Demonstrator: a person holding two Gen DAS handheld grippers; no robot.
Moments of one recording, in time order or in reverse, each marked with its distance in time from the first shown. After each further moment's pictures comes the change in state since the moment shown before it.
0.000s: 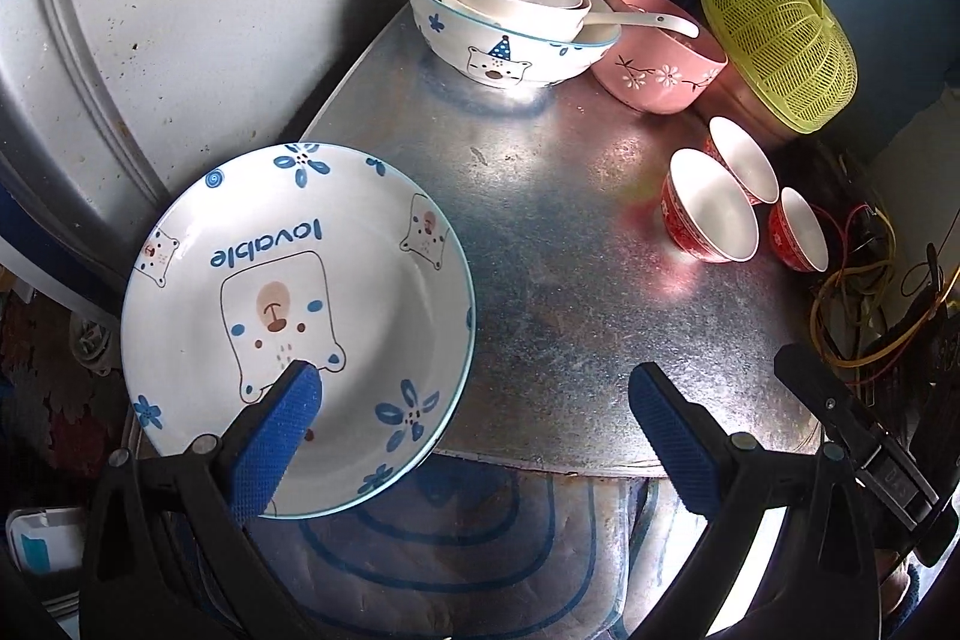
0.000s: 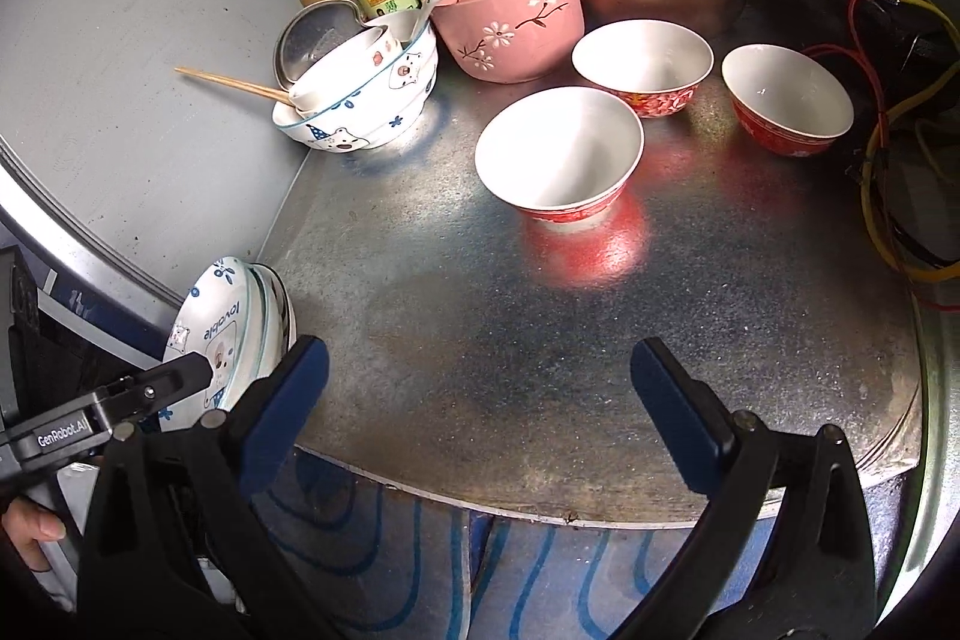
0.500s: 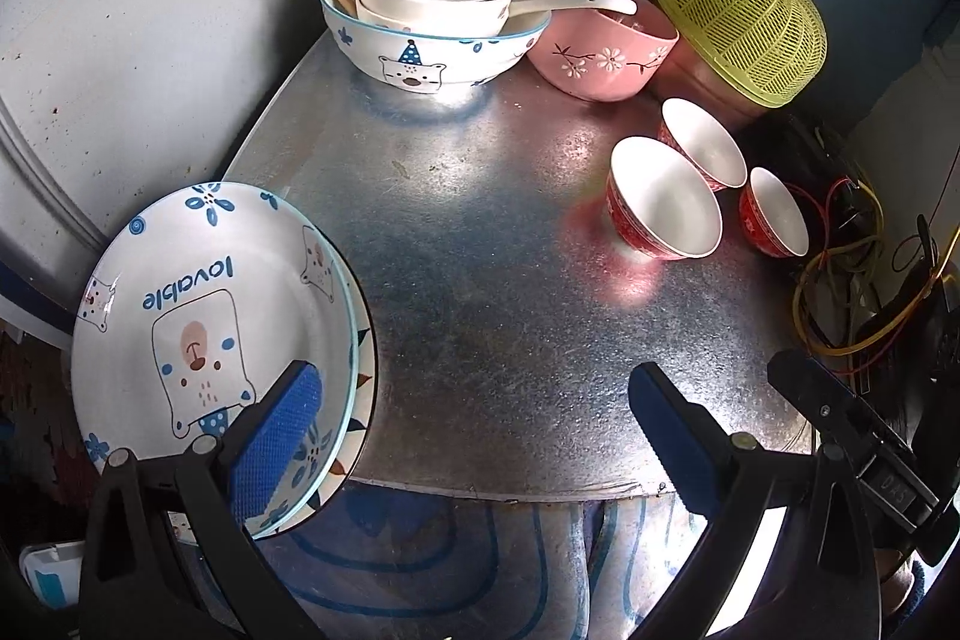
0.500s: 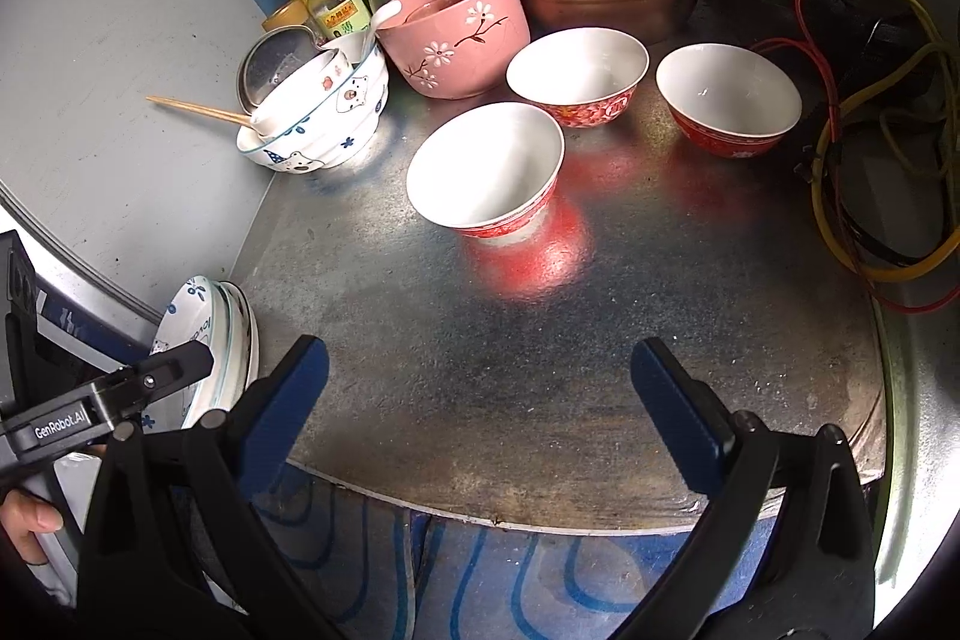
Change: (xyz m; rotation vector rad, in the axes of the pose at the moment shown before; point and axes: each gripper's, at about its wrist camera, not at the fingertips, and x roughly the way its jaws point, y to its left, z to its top) left arm 0.018 -0.046 0.012 0.083 0.003 -0.023; right arm -0.011 -0.036 0.006 0.031 -0.013 -0.028
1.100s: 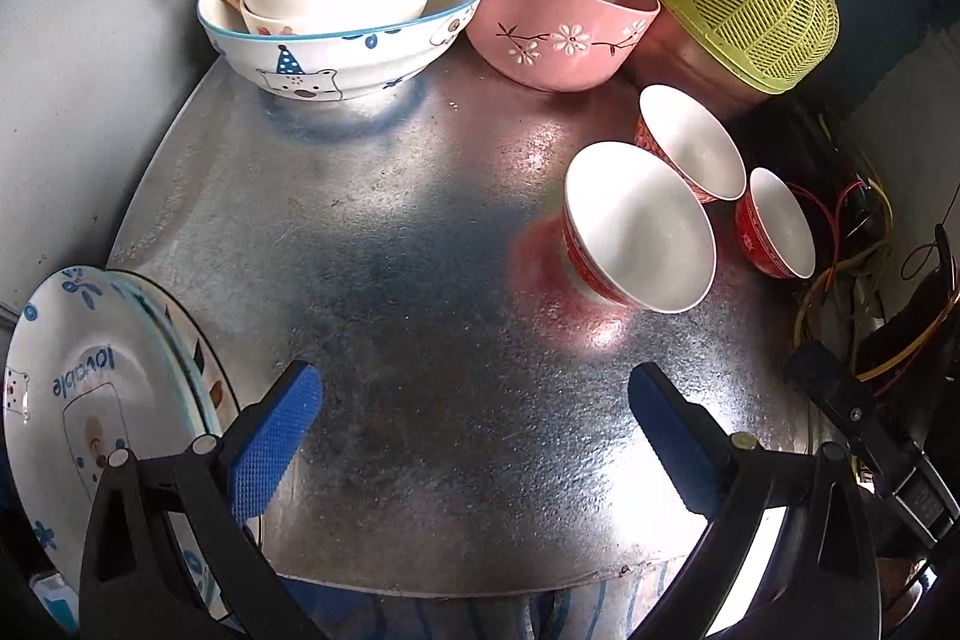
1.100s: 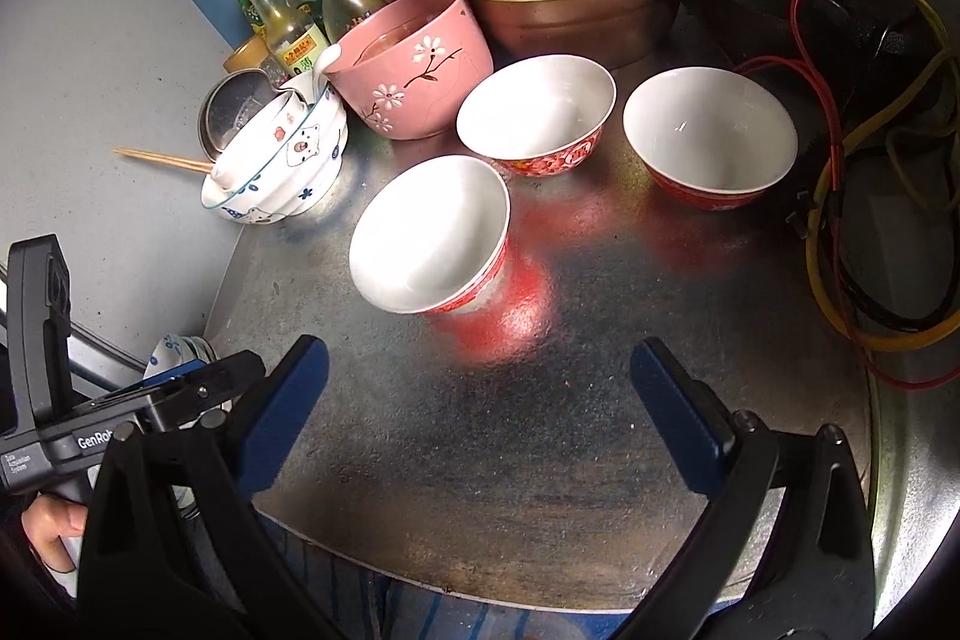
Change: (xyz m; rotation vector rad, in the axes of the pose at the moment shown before) left arm 0.064 -0.042 0.044 0.037 0.056 -0.041; right arm 0.017 -0.035 0.041 0.045 -0.026 0.009
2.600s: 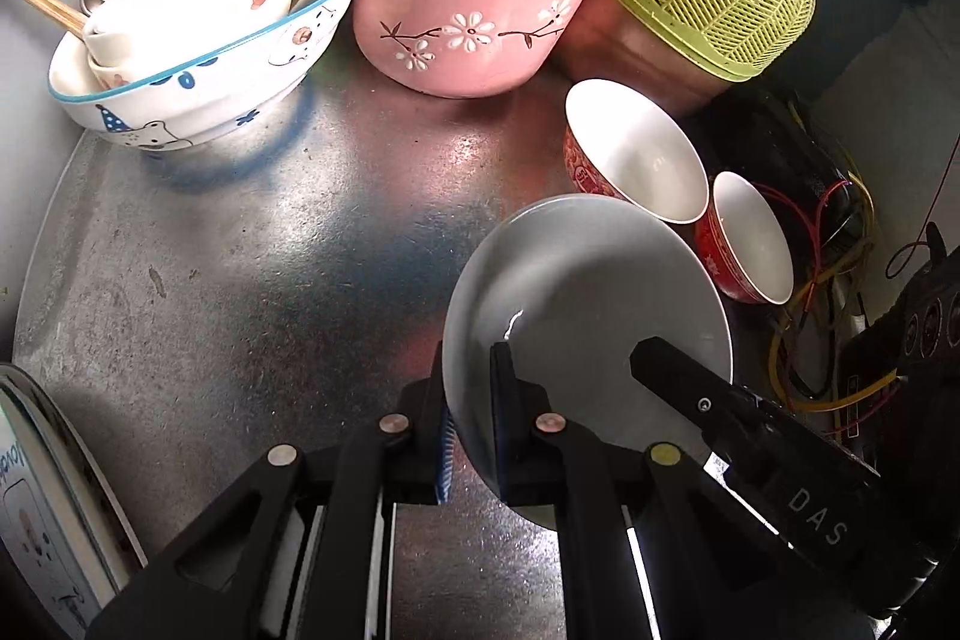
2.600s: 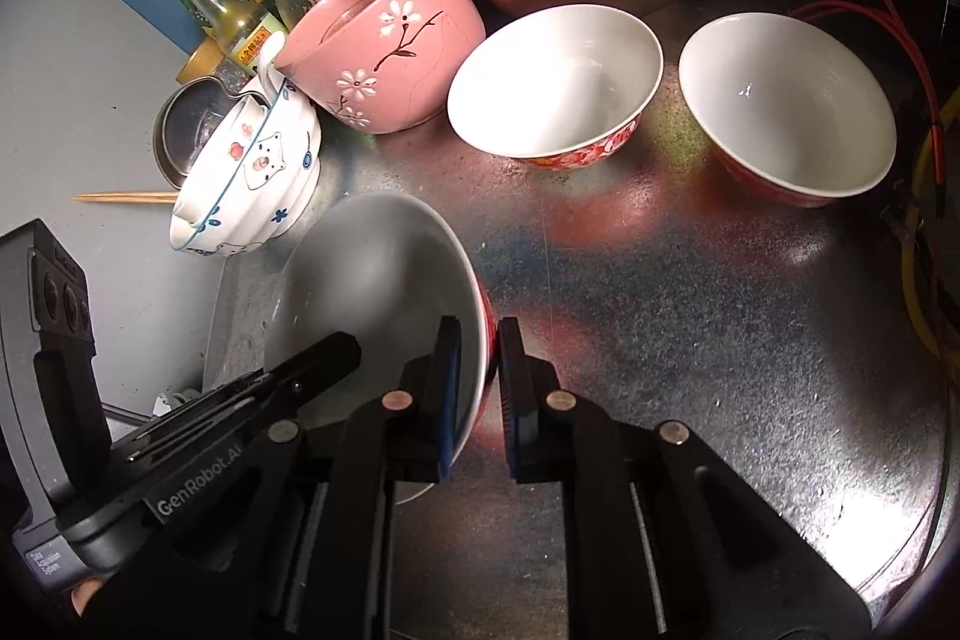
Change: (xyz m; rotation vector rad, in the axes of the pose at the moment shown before) left arm 0.033 -0.048 0.019 0.065 -0.004 -0.088; right arm 0.057 -0.002 0.025 0.106 0.100 0.034
